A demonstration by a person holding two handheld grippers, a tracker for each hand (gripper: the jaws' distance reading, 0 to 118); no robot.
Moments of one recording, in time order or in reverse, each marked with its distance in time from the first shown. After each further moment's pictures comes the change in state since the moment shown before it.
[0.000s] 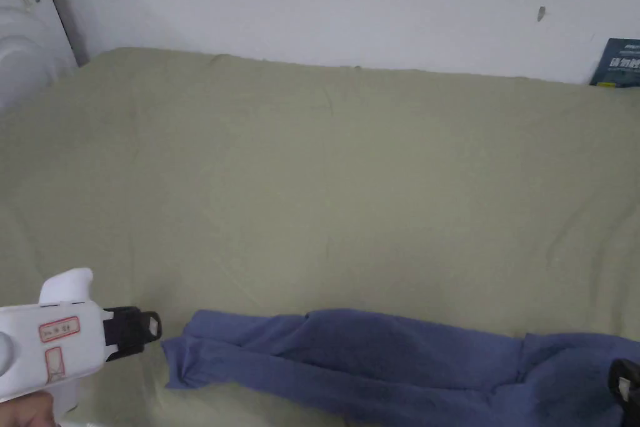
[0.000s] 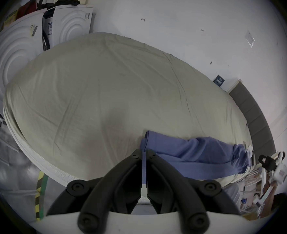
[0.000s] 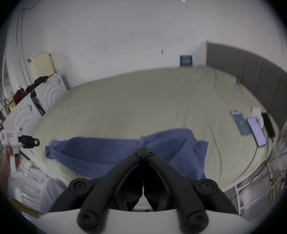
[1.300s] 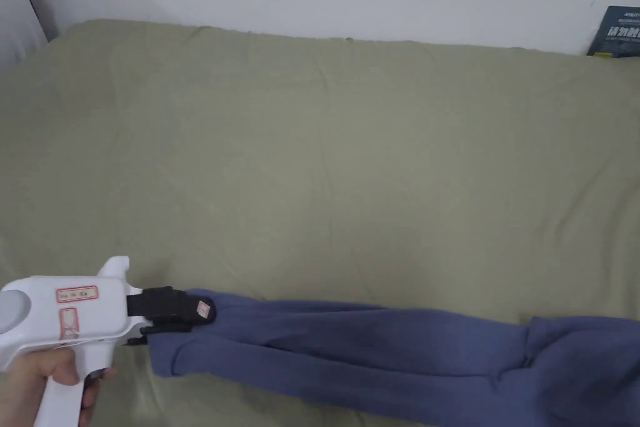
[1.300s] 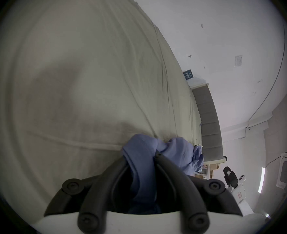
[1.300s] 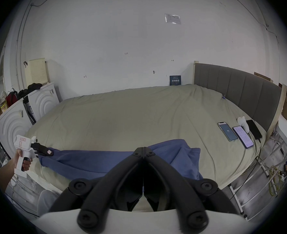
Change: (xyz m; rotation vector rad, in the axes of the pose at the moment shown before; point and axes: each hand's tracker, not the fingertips) left arm -0.044 0.038 -0.095 -0.262 -0.374 0.149; right arm -0.011 0.002 0.033 0.063 -0.081 -0.077
